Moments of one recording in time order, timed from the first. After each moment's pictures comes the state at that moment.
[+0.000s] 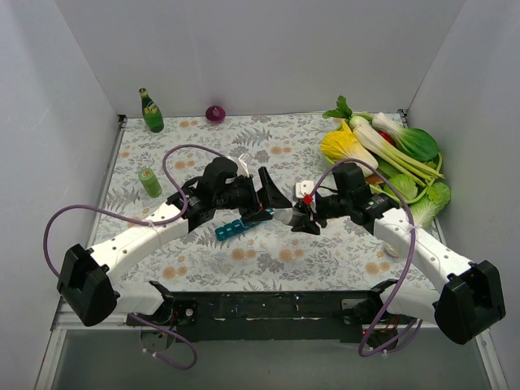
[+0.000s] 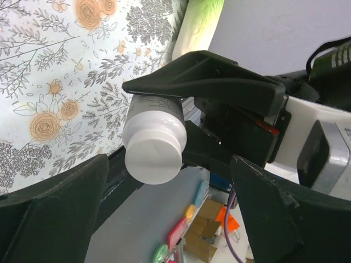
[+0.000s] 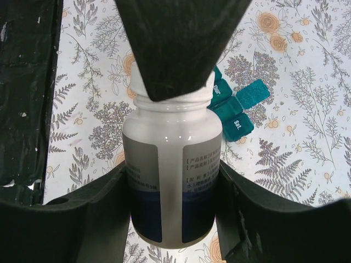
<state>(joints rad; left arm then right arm) -0.75 1.28 1.02 -0.26 0.39 -1.10 0.53 1.16 0.83 -0.41 -0.85 -0.74</state>
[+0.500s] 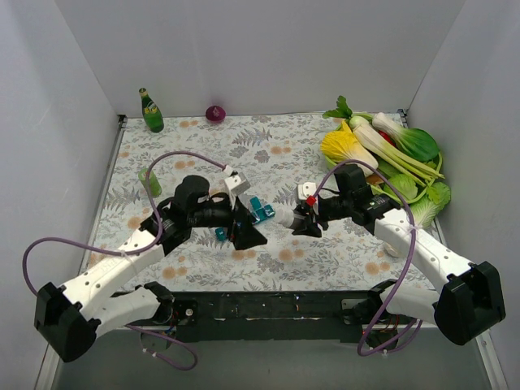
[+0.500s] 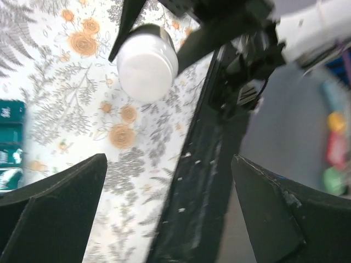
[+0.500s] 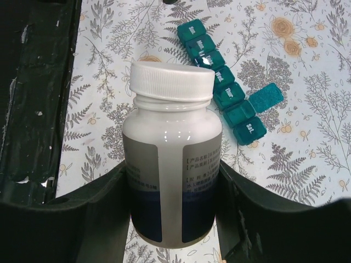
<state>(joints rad) -0.68 1.06 0.86 -0.24 0.66 -0.34 0.51 1.15 0.82 -0.43 -0.91 -0.75</state>
